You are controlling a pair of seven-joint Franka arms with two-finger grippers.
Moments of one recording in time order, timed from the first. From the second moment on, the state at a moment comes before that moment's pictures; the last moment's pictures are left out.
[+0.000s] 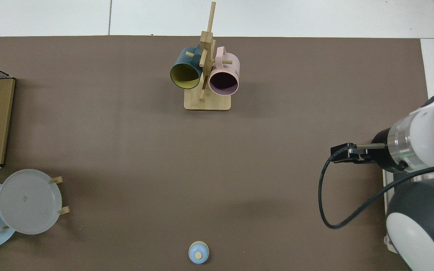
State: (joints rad) left arm 0.49 0.17 -0.17 -1.69 0.84 2.00 1.56; right arm 0.08 -0.13 0.11 -1.76 0.01 1.58 0.27
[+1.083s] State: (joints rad) left arm 0.51 0.17 -0.17 -1.74 0.79 2.00 1.56; right arm 0.08 -0.13 0.11 -1.76 0.01 1.58 0.27
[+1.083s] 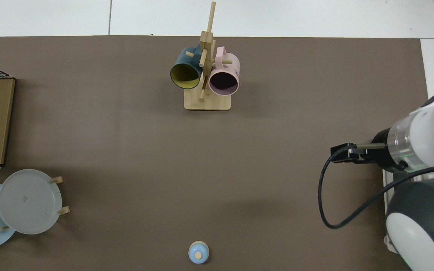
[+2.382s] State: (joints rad) left arm 0.51 0.15 -0.18 -1.65 0.79 2.00 1.56; right arm 0.08 -0.13 0.11 -1.76 0.01 1.58 0.27
